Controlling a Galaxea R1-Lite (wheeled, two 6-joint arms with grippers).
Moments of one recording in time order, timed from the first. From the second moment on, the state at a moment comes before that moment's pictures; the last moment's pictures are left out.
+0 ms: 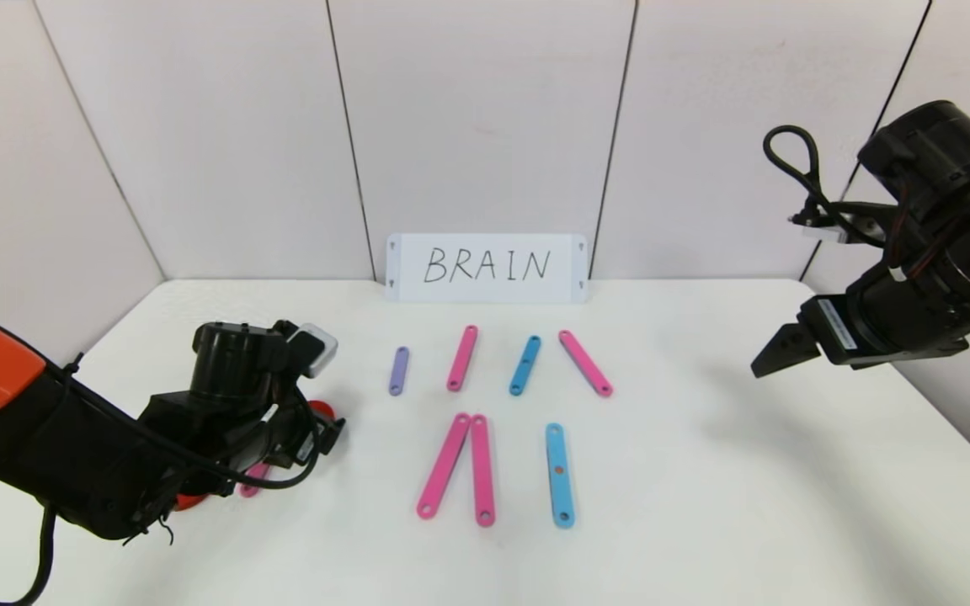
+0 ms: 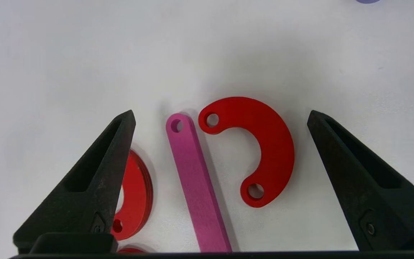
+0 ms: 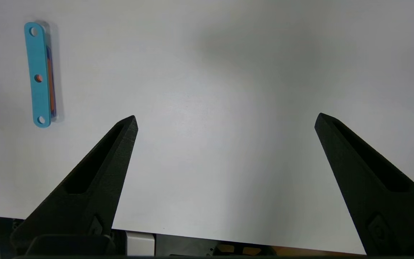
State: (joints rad) left arm -0.31 1.88 -0.62 -0.67 0.23 0.33; right arm 0.19 1.73 -1.56 0.93 0.00 0.10
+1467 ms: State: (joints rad) left arm -0.29 1.87 -0.62 -0.68 0.23 0.35; right arm 0.20 1.74 -1.56 0.93 -0.03 0.10
